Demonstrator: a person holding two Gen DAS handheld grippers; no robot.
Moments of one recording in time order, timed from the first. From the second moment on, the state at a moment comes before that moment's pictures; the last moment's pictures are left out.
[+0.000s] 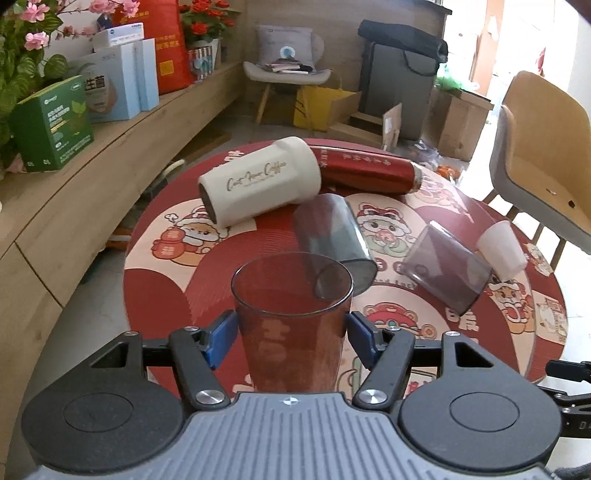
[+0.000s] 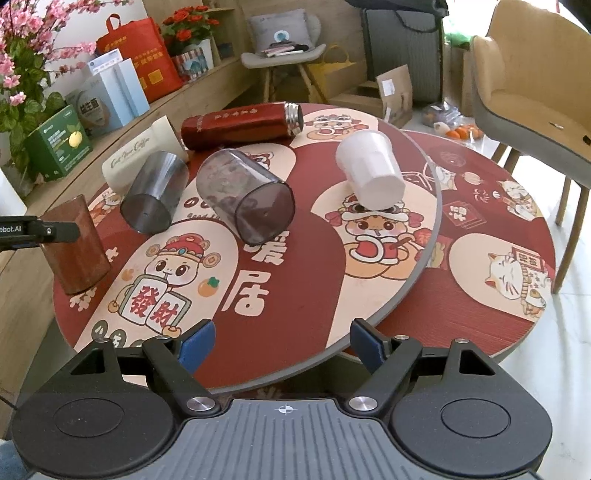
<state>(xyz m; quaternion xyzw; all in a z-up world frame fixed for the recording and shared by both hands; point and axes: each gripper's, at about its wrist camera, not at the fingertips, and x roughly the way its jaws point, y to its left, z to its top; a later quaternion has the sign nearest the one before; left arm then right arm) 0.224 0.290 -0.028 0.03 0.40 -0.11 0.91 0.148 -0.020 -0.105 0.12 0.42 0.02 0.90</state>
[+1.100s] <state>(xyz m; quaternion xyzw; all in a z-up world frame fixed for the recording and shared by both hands) 0.230 0.278 -0.047 0.01 0.40 -0.09 0.91 0.150 -0.023 -0.108 0.12 0.43 0.02 0.90</state>
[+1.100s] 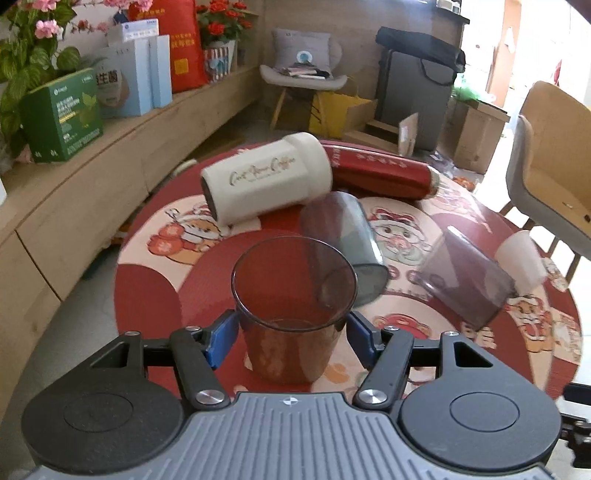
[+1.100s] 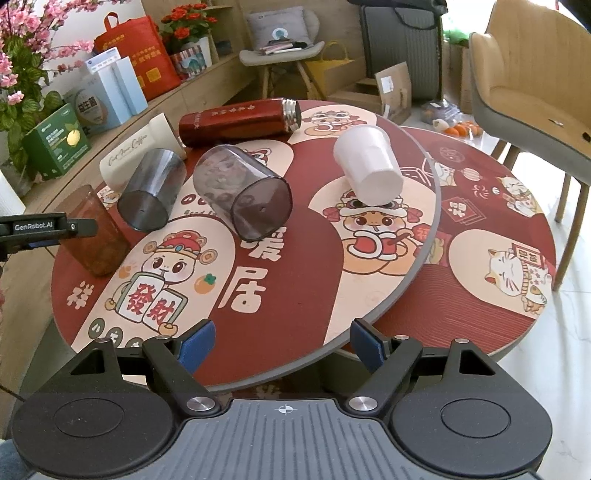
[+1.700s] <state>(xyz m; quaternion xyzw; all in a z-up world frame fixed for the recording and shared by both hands) 0.213 0.234 -0.059 0.00 0.42 -0.16 0.89 0.148 -0.027 -0.109 0.13 0.43 0.01 0.90</state>
